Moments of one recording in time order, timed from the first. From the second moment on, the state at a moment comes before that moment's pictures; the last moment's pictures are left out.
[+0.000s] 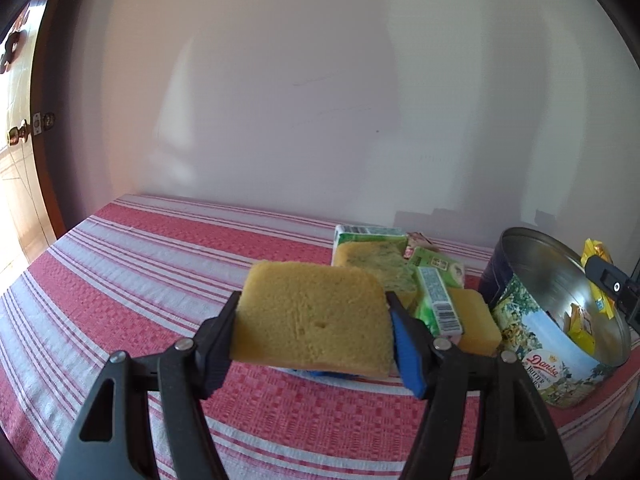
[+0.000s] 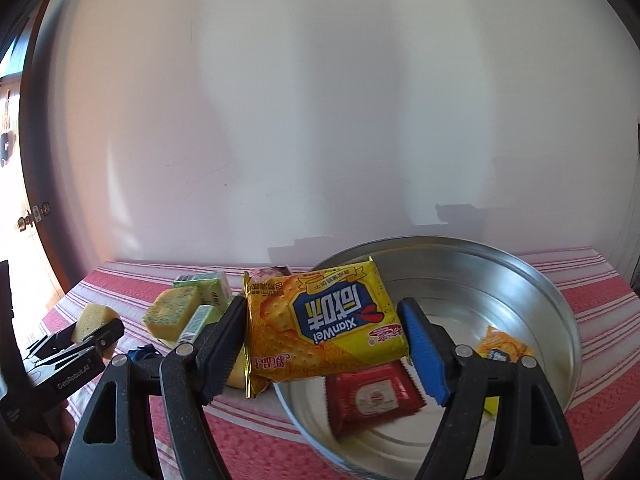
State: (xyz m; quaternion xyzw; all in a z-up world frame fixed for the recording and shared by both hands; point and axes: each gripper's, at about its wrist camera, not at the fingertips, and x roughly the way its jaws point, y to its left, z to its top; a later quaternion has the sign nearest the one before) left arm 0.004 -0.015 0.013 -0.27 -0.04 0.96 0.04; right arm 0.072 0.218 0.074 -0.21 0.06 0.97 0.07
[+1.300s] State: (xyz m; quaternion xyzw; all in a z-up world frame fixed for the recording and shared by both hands) left arm 0.001 0.203 0.019 -0.26 0.03 0.95 0.19; right arm 0.091 0.369 0.068 -0.21 0.06 0.95 0.20
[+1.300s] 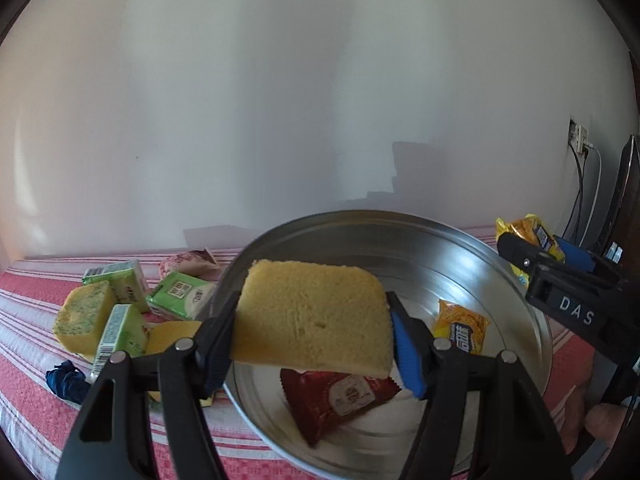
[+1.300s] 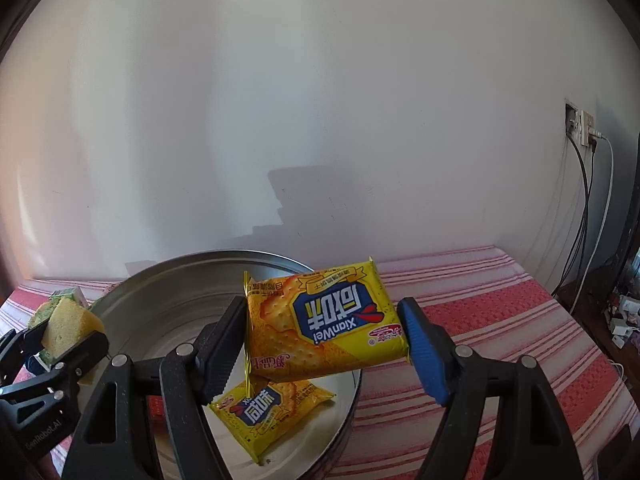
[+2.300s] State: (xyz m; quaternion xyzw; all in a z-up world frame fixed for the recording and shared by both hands) left arm -0.014 0.221 0.007 -0.30 0.05 0.94 0.17; right arm 0.067 0.375 0.044 -0.27 0.13 0.95 0.10
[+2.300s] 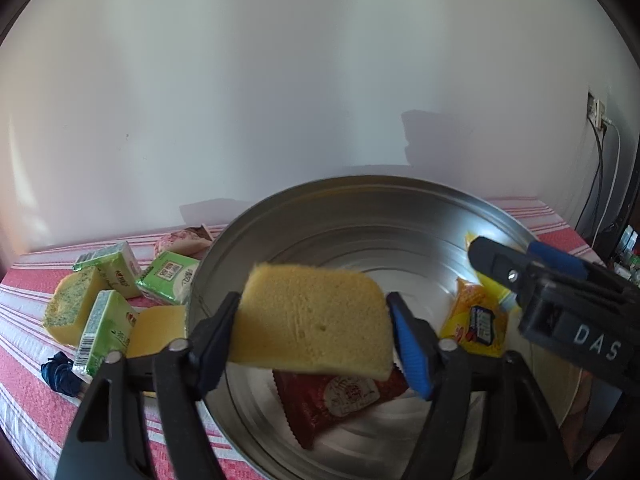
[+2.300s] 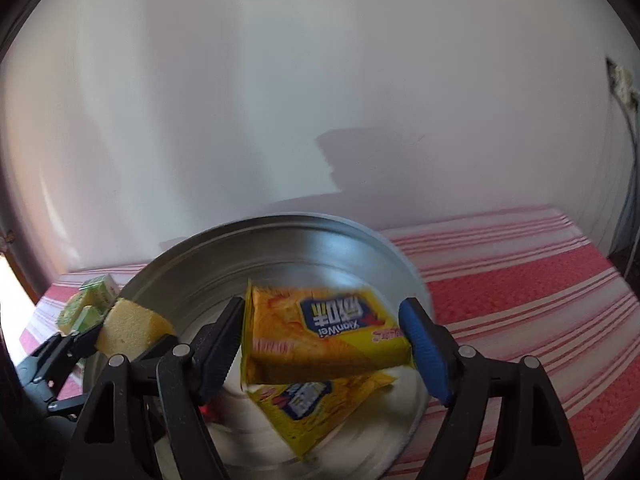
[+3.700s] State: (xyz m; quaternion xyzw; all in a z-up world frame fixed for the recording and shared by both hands) left arm 0.006 0.098 0.006 -0.27 0.05 0.96 0.08; right arm 0.106 0.329 0.067 -0.15 0.08 0.97 0.16
